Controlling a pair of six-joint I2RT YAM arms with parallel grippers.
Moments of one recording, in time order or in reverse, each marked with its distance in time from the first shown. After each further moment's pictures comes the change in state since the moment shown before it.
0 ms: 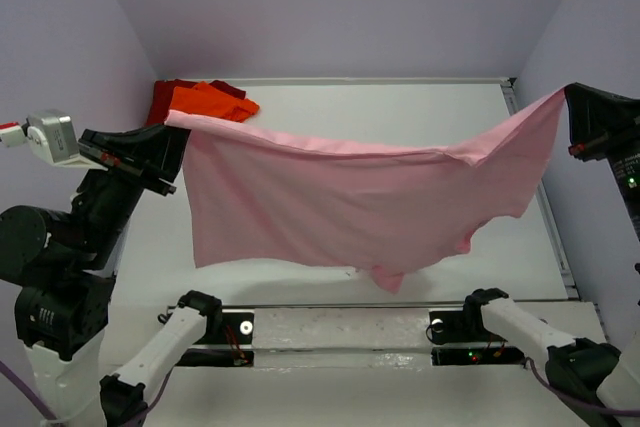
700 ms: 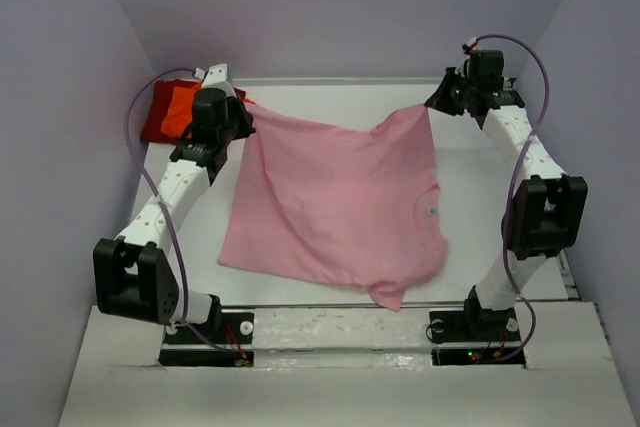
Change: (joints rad) left arm 0.120 0.701 -0.436 0.402 -0.155 0.069; right arm -0.208 0.838 -0.471 0.425 -0.350 0.205
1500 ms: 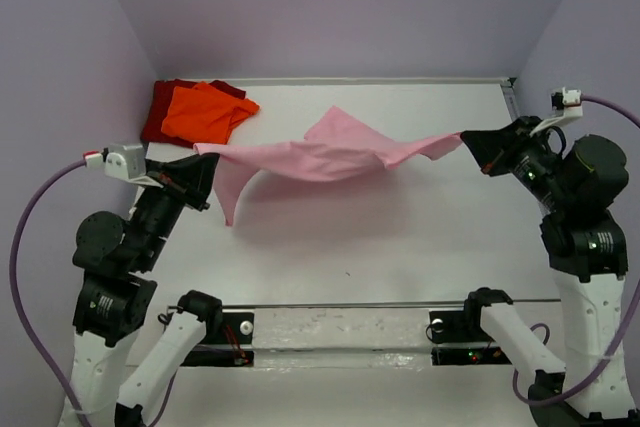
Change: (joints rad) left arm -0.140 -0.888 -0.090 -0.220 0.068 -0.050; right arm 0.011 -0.987 -0.336 -0.067 -0.174 0.042
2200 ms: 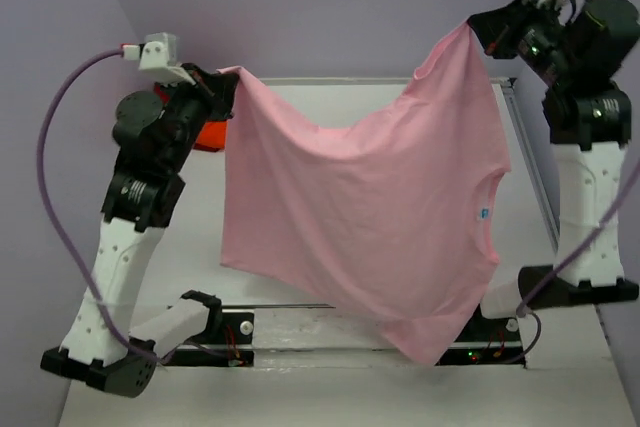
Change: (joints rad) left arm 0.032 0.476 0.413 0.029 -0.018 0.013; right arm 0.000 0.568 0.802 -0.100 0.106 -0.057
